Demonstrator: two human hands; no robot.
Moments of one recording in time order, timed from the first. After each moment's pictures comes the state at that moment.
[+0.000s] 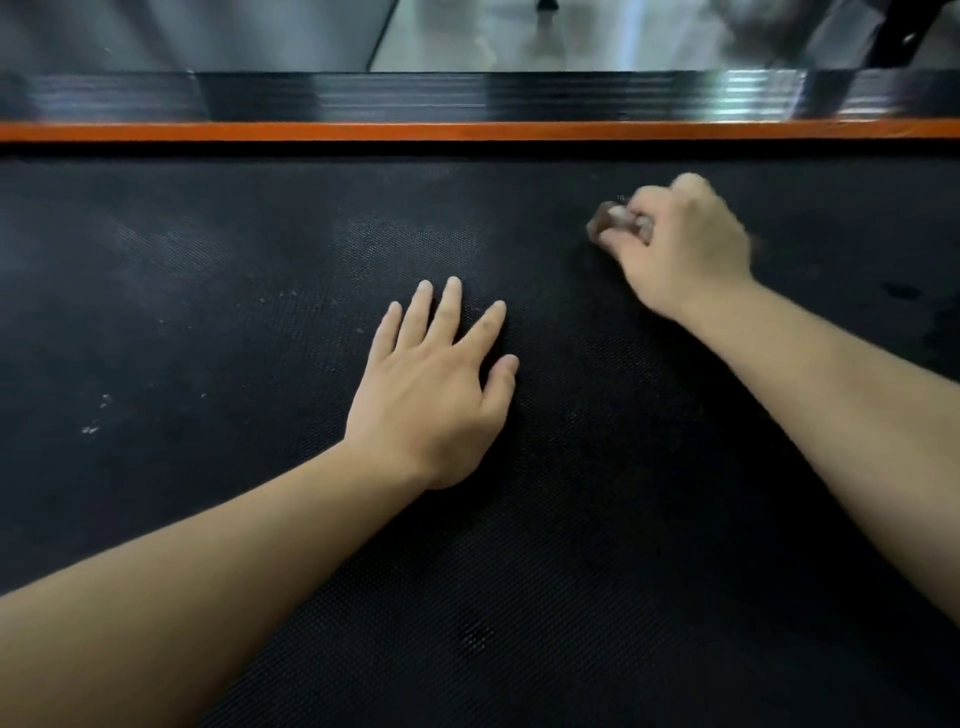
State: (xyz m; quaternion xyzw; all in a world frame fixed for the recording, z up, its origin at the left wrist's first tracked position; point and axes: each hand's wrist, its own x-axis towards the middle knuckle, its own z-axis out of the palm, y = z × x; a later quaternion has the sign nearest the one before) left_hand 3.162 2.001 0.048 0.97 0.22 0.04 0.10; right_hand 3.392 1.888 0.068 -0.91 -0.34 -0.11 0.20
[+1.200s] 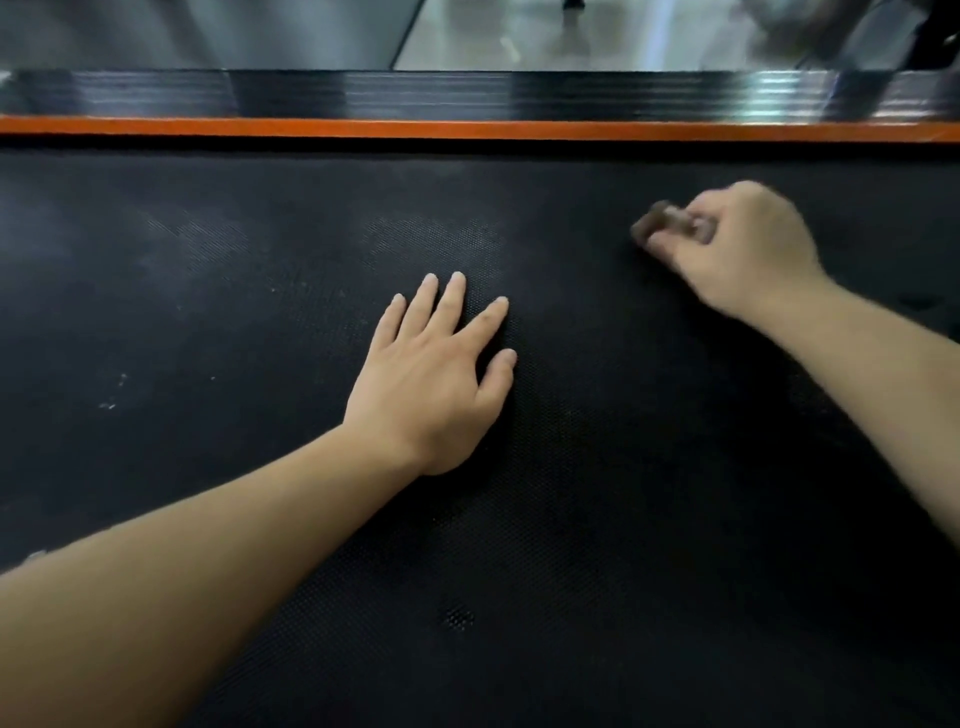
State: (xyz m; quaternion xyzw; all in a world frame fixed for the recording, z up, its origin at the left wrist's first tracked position) left_hand 3.163 1.999 0.049 0.97 0.23 0.03 0.10; right_hand 3.420 1.847 0.074 -0.91 -0.35 -0.09 0.20
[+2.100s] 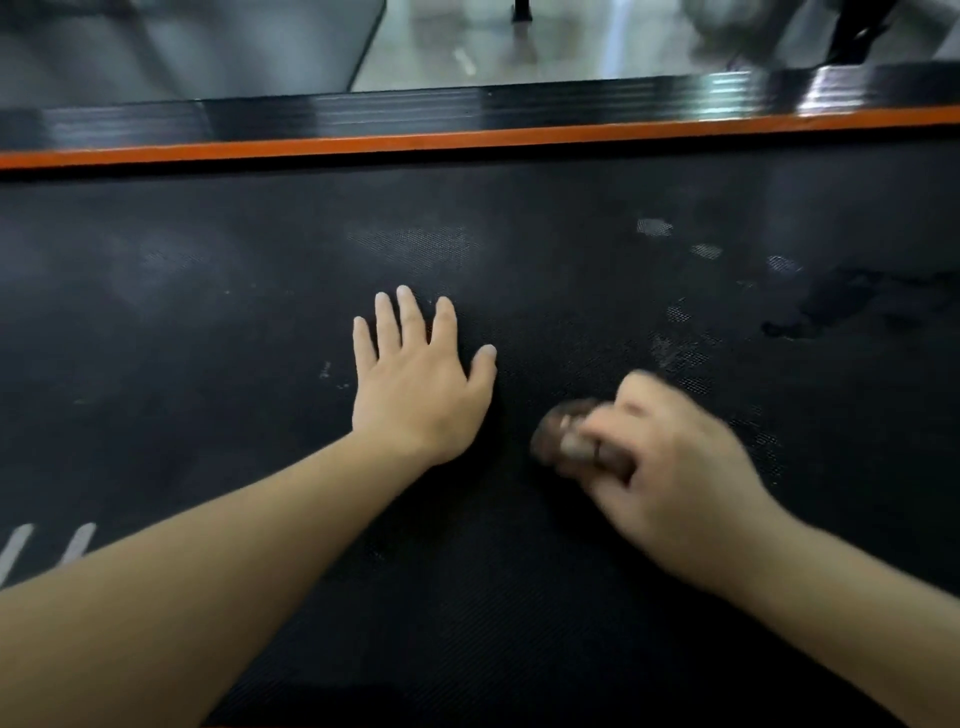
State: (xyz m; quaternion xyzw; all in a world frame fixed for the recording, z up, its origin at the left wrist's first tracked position) left_hand 3.180 1.928 0.052 0.94 0.33 -0.01 0.10; right_hand 3.249 1.714 0.072 -0.84 -0.49 -0.01 0.23
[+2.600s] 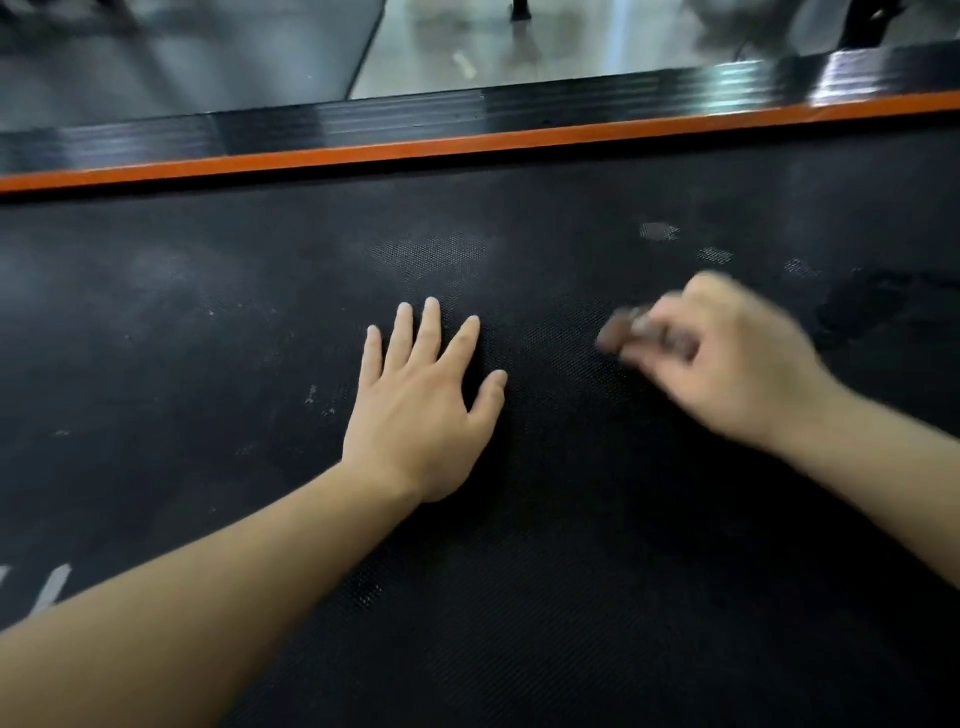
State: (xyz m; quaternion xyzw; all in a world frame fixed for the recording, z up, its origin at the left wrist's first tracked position) left_hand 3.181 1.933 0.047 0.96 0.25 0.03 0.09; right_hand 3.361 1.731 0.071 -0.87 -0.45 -0.08 0.20
